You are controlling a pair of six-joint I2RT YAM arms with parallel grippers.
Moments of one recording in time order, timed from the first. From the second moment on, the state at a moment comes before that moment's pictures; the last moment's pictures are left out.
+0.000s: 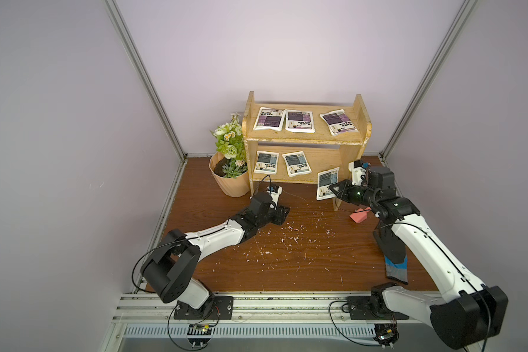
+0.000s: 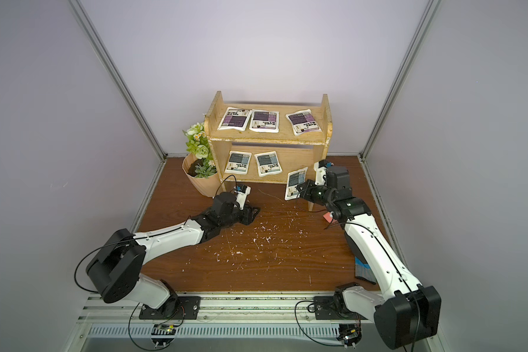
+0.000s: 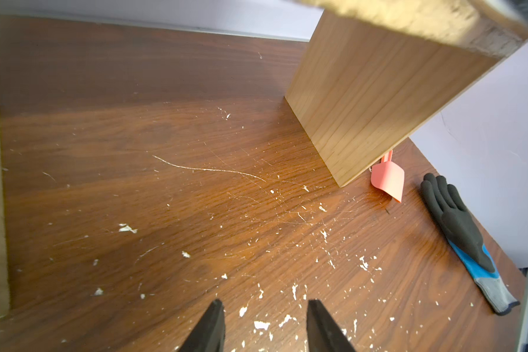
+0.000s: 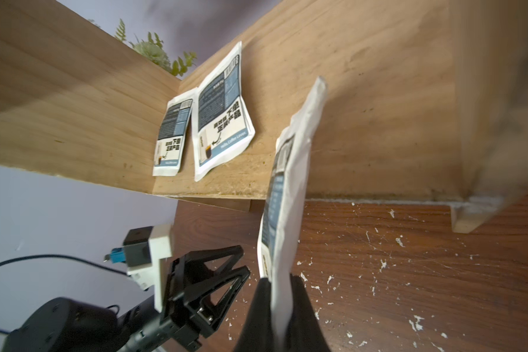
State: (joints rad) left arm -0.67 1.50 0.81 0.18 0.10 -0.35; right arm 0.29 1.20 1.10 -0.41 -0.29 0.60
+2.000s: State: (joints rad) left arm -0.67 1.46 0.80 0.12 0.14 -0.32; right arm 0.50 1.38 1.33 -0.49 0.36 0.61
